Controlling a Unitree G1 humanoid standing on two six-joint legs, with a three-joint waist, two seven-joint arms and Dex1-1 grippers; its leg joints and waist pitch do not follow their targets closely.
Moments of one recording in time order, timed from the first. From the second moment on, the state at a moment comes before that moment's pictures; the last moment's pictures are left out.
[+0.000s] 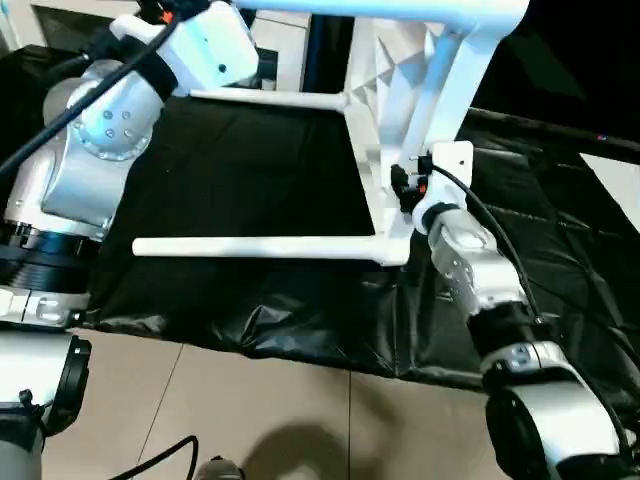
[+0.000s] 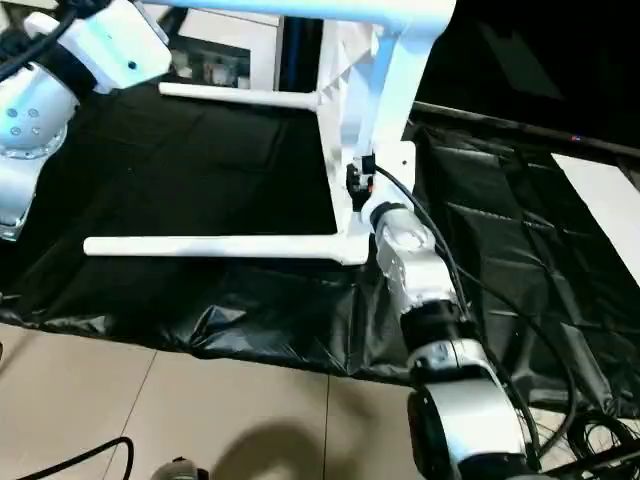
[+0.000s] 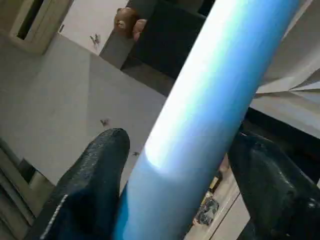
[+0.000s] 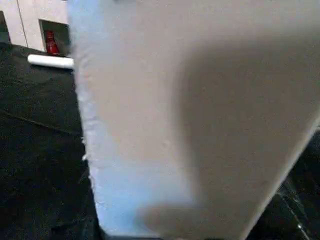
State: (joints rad) left arm -0.93 0.62 -0.12 0.28 0.46 -0.20 -0.26; right arm -0.78 -0.10 -0.06 0.75 0.15 0.06 0.08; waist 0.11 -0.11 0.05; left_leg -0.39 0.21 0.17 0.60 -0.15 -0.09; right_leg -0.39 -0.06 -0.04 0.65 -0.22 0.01
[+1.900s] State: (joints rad) left arm -0.58 0.29 0.14 0.01 0.03 0.09 -0.20; right arm -1.20 -0.61 -0.03 0.63 0.08 0.12 0.64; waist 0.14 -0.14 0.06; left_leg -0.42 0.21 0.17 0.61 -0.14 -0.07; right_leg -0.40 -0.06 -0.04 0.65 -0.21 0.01
